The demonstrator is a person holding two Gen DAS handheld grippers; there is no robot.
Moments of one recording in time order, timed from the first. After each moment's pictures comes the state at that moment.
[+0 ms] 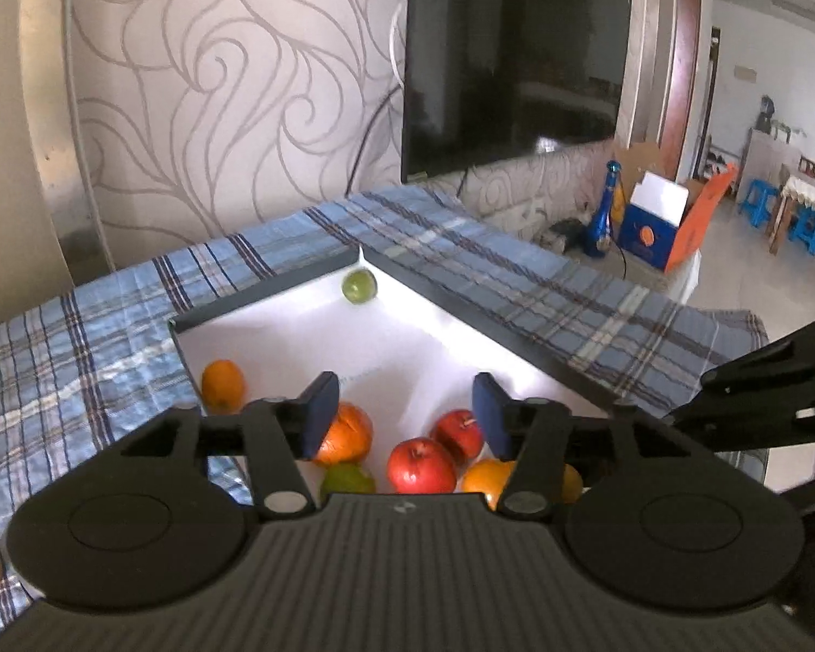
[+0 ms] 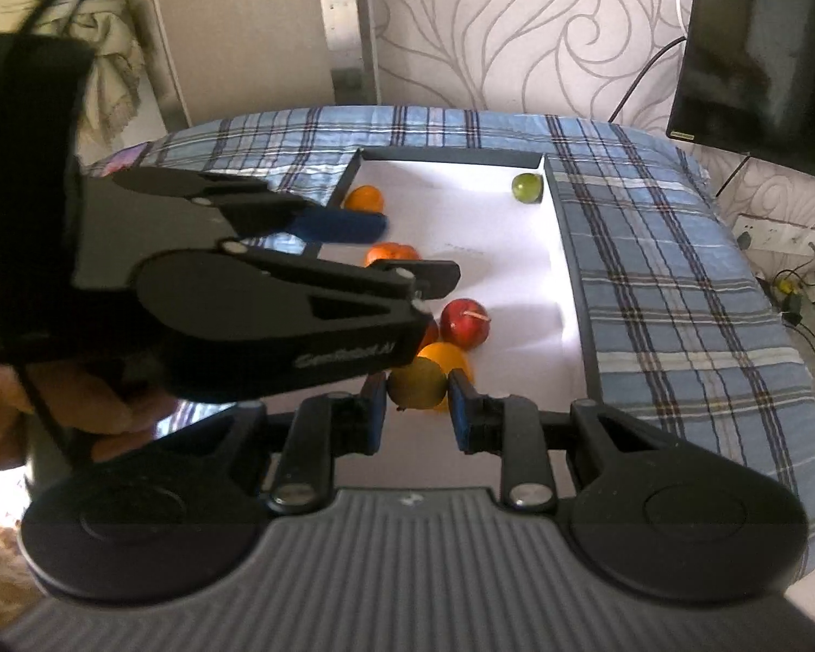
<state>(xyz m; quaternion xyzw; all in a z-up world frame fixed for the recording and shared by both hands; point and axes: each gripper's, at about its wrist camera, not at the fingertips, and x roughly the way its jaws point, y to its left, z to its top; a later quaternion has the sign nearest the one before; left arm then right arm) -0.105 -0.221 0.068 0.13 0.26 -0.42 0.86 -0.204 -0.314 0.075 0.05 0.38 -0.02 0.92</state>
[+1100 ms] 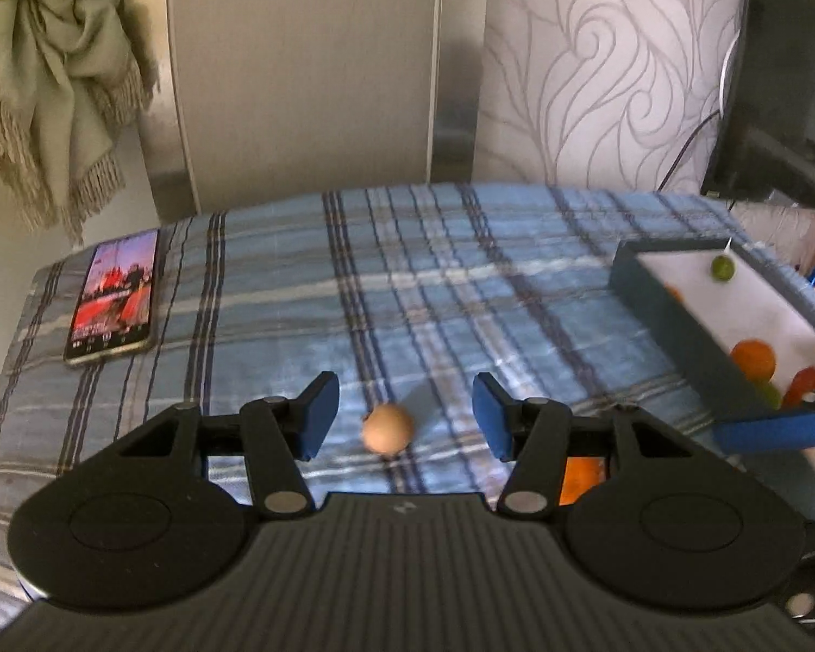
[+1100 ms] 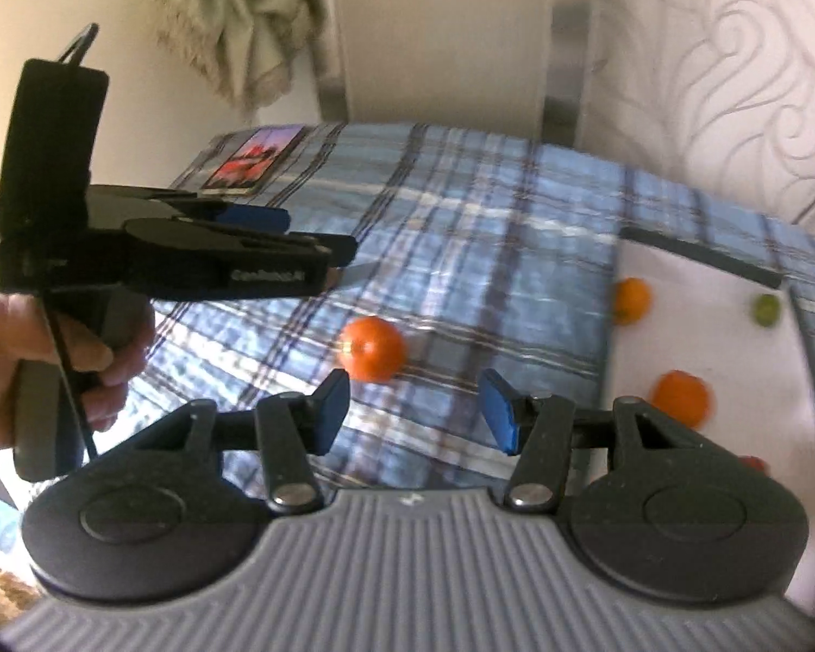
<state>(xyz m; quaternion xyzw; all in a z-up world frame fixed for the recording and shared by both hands) -0.024 -0.007 0.048 0.06 0.31 -0.18 0.93 -0.119 -0.180 0.075 -0.01 0.37 0.11 0.92</state>
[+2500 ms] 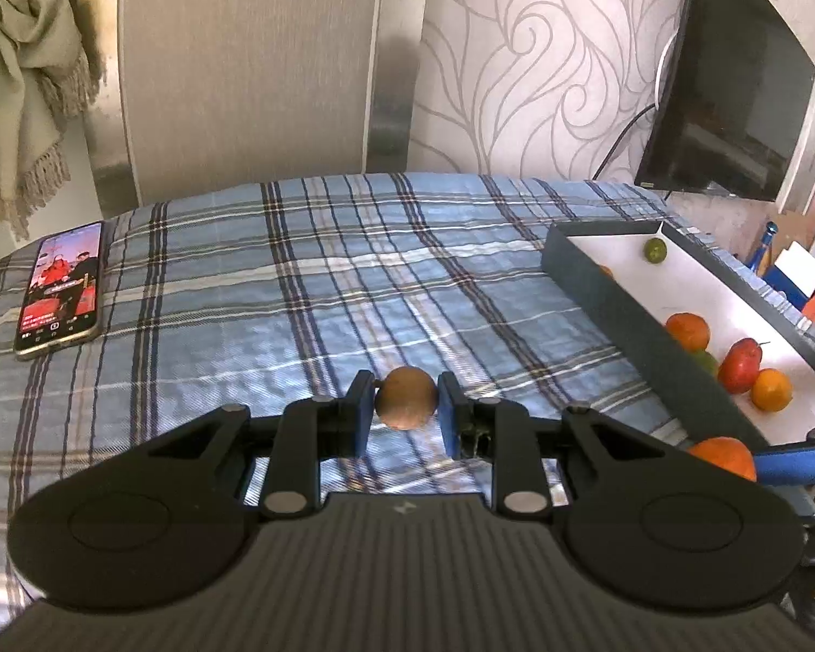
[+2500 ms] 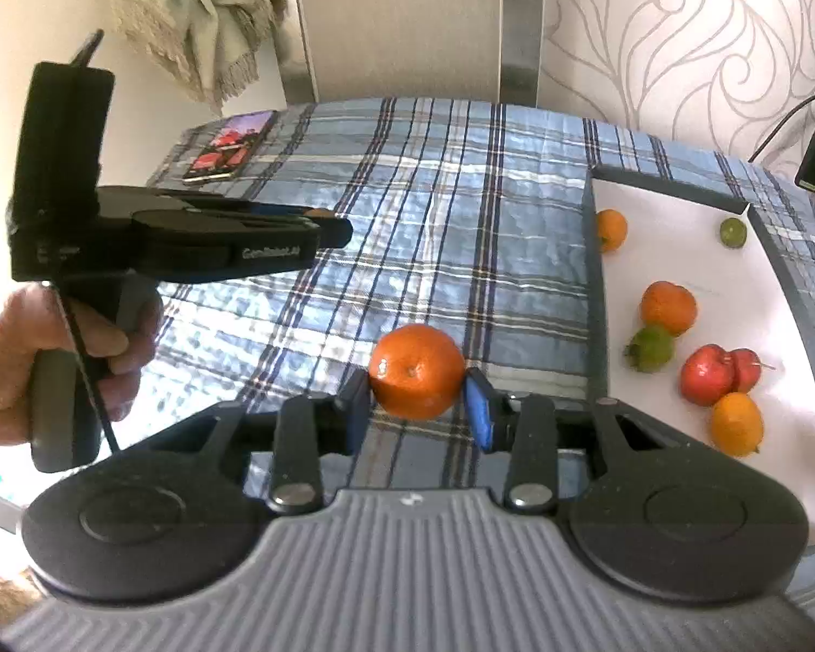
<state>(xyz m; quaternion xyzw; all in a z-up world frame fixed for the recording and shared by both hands) -0.044 -0.011 0.049 0.05 0.32 -0.25 0.91 -0.163 -0.167 0.076 0.02 0.39 0.05 0.92</state>
